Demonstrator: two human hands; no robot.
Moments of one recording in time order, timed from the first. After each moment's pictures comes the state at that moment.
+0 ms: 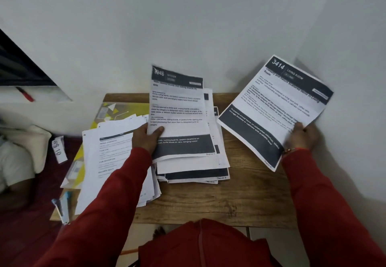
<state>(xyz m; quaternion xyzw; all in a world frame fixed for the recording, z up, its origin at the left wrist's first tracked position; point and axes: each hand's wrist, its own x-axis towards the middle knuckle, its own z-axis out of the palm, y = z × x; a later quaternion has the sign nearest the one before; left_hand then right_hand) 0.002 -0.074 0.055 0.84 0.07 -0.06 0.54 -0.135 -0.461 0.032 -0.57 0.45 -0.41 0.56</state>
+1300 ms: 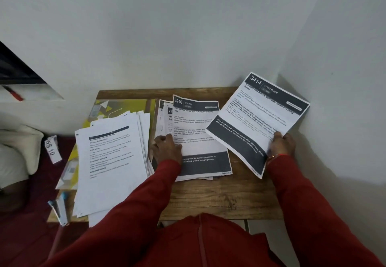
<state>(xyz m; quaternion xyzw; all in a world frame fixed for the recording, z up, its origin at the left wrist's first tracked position) -0.042 -0.125 -0.007 0.97 0.01 -0.08 0.22 -0.146 -0.415 0.000 -0.52 0.51 -0.32 0.60</state>
